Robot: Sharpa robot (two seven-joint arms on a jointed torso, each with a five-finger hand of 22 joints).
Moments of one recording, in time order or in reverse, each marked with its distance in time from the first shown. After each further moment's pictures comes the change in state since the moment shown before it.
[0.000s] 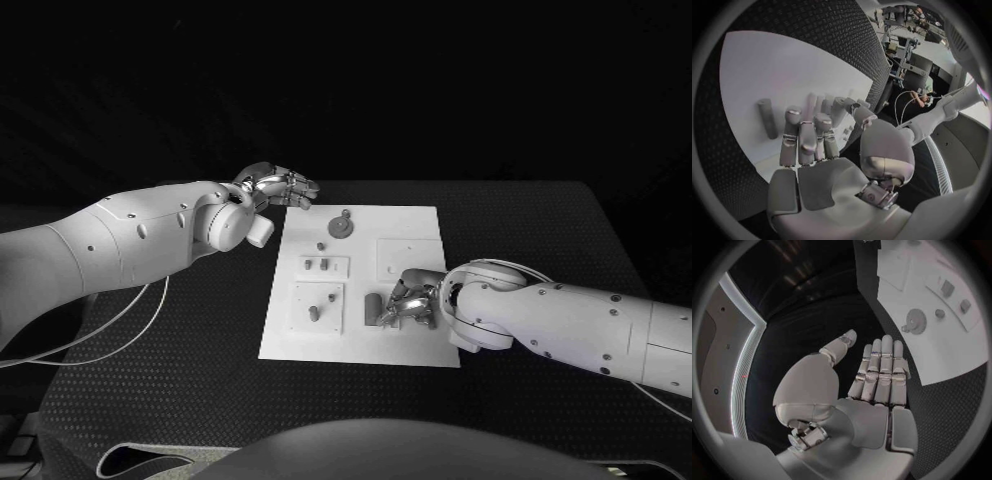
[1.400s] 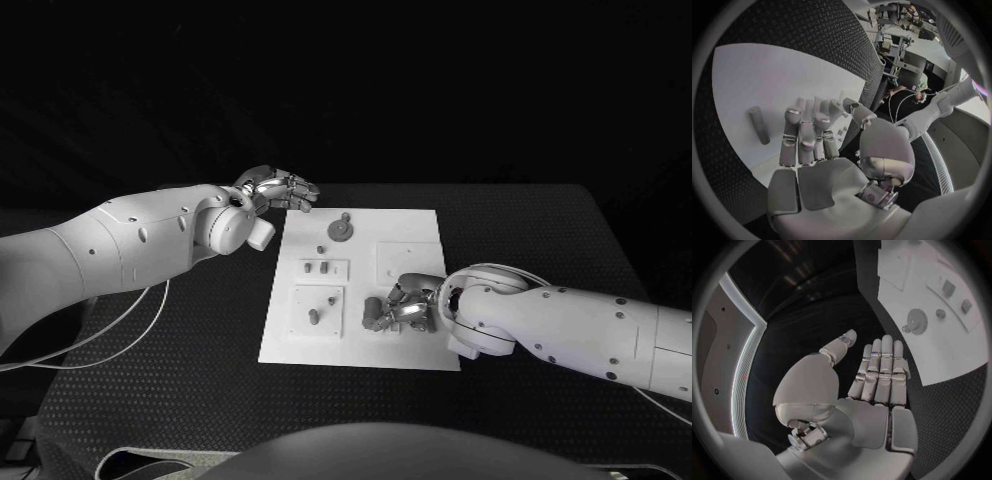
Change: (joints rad) left arm 0.000 0.002 0.000 0.000 0.000 -0.002 0.004; left_hand 0.000 0.000 -0.002 -0.002 0.000 0.000 0.000 0.000 0.001 0.000 0.000 0.000 0.001 0.000 0.000 0.000 -0.003 0.000 0.000 0.000 0.000 0.000; right arm 0.006 -0.011 0.000 0.037 0.043 -0.001 0.019; right_hand 0.047 -0.021 0.004 0.003 -0.004 -0.044 0.019 -0.022 0.005 -0.038 0.020 -0.009 0.014 -0.056 0.015 0.008 -0.030 0.001 -0.020 0.002 0.000 0.000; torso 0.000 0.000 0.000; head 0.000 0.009
